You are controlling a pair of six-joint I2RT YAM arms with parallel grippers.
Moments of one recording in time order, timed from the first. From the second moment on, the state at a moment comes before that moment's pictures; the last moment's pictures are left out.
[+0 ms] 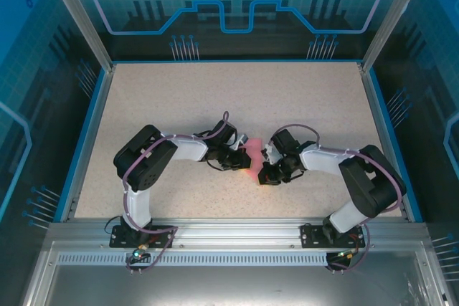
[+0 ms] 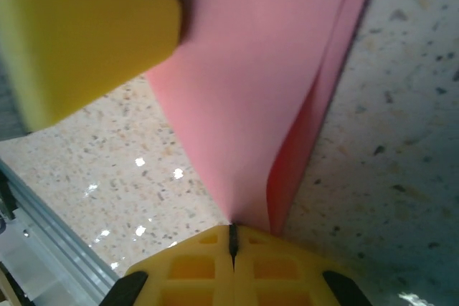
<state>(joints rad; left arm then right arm) -0.65 1.94 0.97 -0.02 0.63 -0.72 0.52 1.57 0.67 -0.42 -0.56 0.47</state>
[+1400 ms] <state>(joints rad) -0.78 1.84 0.87 0.00 0.55 -0.68 0.52 1.58 0.68 -0.43 -0.56 0.46</state>
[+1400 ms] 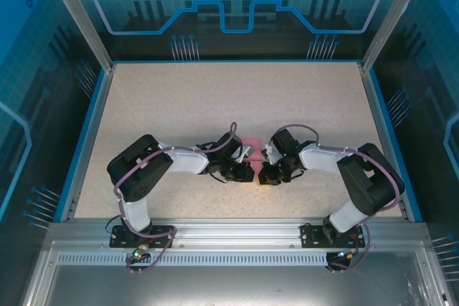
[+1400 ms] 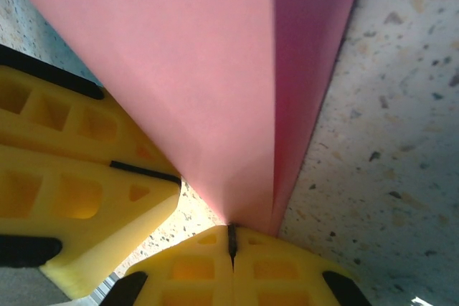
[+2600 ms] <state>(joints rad) -0.78 1.88 0.95 -0.06 0.52 -0.65 0.52 1.58 0.68 -0.43 -0.56 0.46</state>
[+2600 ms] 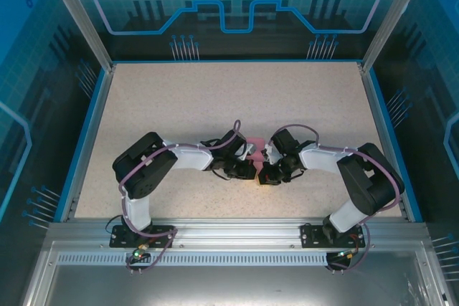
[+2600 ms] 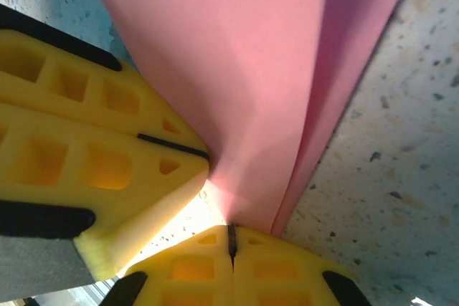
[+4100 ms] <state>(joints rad) -0.57 1.90 0.99 -0.15 0.55 -0.50 0.52 1.59 0.68 -0.37 -0.53 0.44</state>
